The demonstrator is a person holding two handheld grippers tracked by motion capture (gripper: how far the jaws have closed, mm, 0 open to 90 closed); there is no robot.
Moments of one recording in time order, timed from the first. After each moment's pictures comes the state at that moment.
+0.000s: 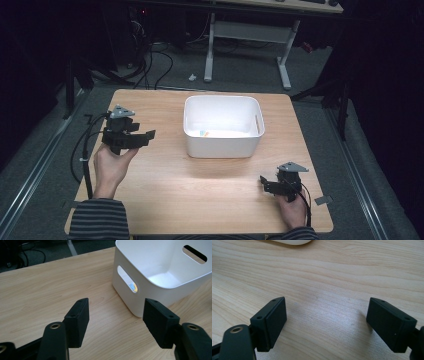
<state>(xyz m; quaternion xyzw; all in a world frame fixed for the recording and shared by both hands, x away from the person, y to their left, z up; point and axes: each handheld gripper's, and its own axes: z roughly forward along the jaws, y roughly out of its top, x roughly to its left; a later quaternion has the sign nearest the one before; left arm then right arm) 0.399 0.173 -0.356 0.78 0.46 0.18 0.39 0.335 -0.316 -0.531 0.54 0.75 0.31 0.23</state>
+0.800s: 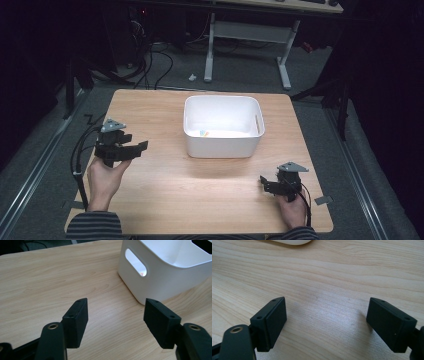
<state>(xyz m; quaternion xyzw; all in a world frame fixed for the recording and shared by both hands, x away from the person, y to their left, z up) 0.383 0.194 -0.386 0.77 0.48 0.17 0.39 0.335 -0.316 -0.531 0.54 0.75 0.31 0.23</state>
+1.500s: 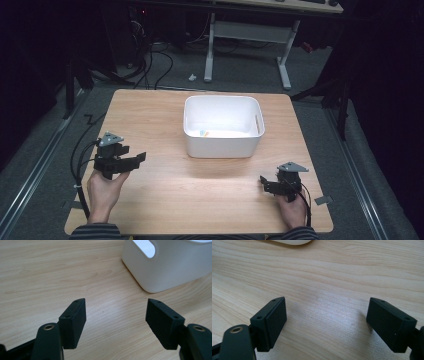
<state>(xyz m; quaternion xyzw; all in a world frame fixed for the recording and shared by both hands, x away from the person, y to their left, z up) 0.368 0.202 -0.420 0.76 0.50 0.16 0.39 0.335 -0.316 -0.531 0.54 0.75 0.31 0.23</state>
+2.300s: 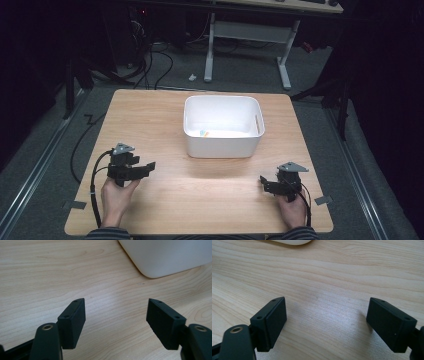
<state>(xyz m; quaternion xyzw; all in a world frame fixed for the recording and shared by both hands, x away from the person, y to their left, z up) 0.371 0.186 -0.467 0.76 0.51 0.12 0.38 0.335 -0.316 -0.531 0.54 0.75 0.31 0.23</state>
